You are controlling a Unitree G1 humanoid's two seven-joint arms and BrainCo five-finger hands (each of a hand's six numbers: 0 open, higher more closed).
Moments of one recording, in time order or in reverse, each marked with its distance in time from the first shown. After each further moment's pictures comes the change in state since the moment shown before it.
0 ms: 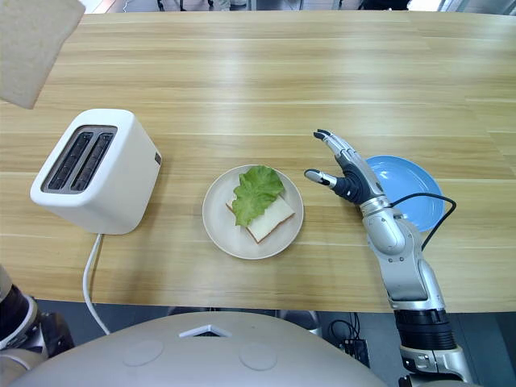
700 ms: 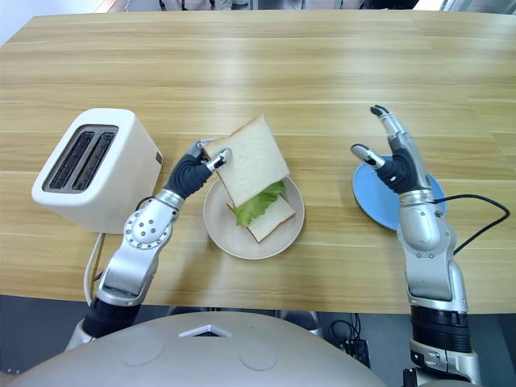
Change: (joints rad) left arm 0.184 -0.294 -0.881 0.584 0.070 -0.033 -0.001; right arm -0.018 0.004 -0.213 -0.008 0.056 0.055 -0.085
